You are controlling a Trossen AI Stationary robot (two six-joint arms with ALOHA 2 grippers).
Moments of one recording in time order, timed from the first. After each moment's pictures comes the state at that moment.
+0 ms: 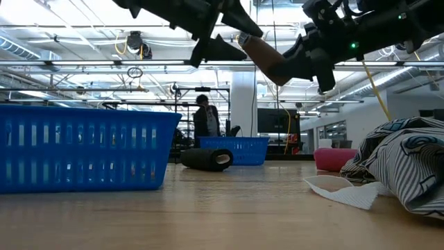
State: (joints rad) left arm -0.03 1.63 1.10 0.18 -0.18 -0.42; right arm 0.20 1.33 0.48 0.66 0.65 -0.60
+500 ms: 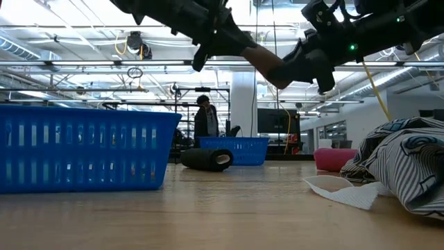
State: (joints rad) left arm 0.03 1.62 1.10 0.15 -0.07 -0.37; right arm 0.20 1.33 0.48 0.64 0.64 -0.50
